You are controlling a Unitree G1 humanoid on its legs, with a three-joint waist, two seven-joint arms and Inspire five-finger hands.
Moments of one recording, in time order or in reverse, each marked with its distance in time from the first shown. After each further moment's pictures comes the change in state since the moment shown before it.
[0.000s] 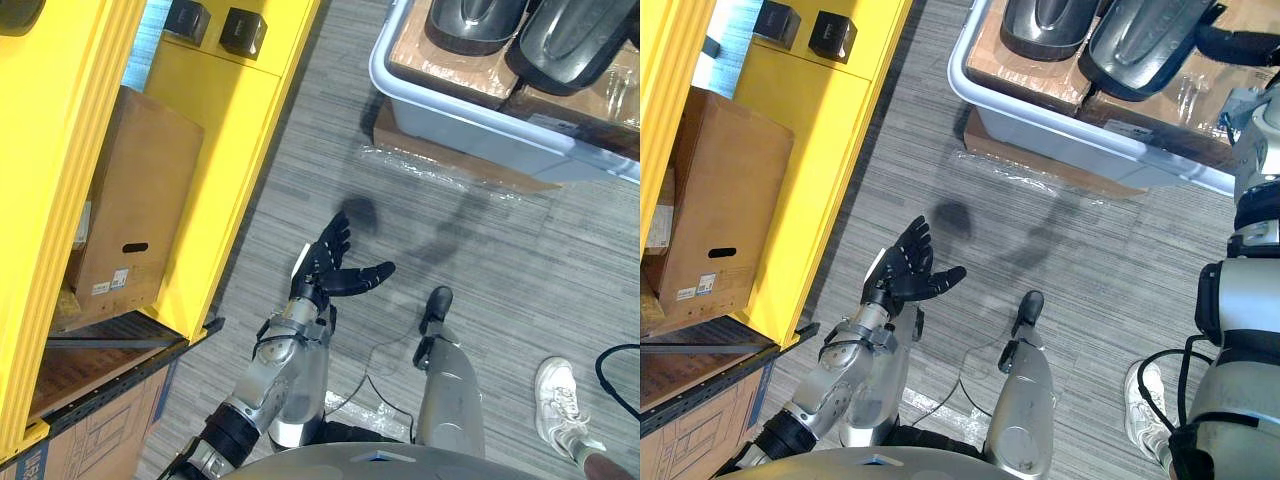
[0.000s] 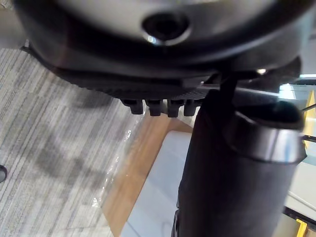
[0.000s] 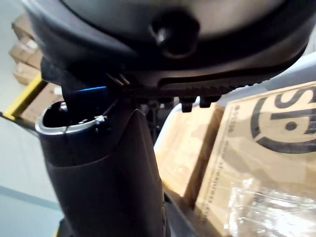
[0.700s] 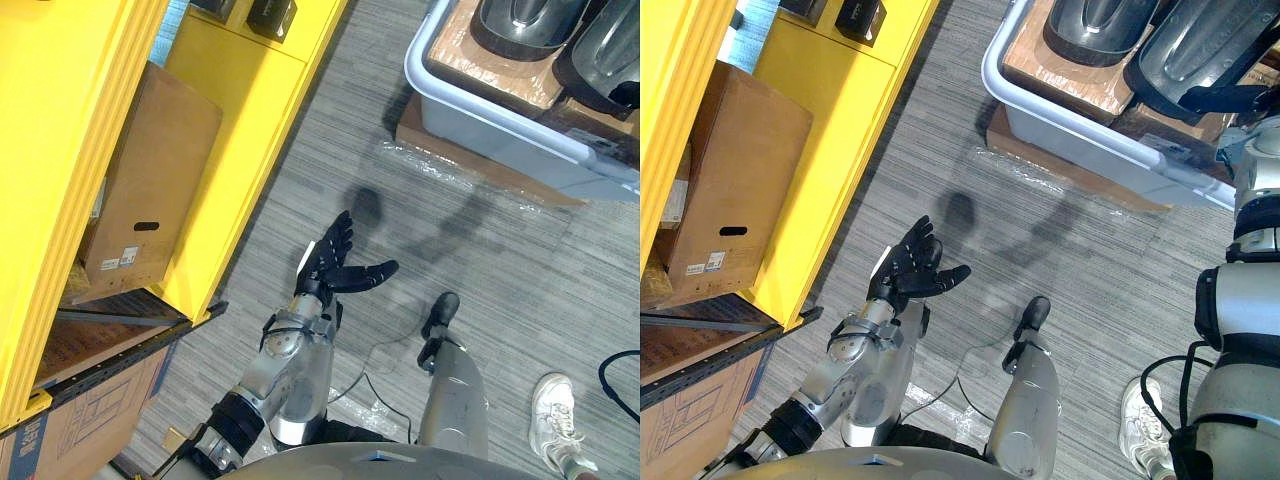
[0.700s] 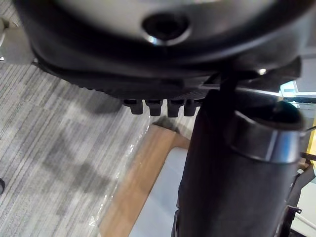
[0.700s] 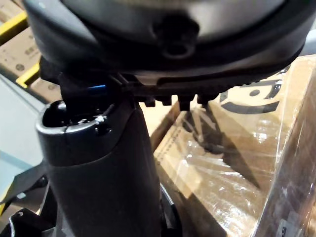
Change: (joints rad) left arm -0.062 -0.005 -0.021 0.069 0.000 0.001 0.027; right arm 0.018 -0.017 0.039 0.076 -0.118 0.112 0.052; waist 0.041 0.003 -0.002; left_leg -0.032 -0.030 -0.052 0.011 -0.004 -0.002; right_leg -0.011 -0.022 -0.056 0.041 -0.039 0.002
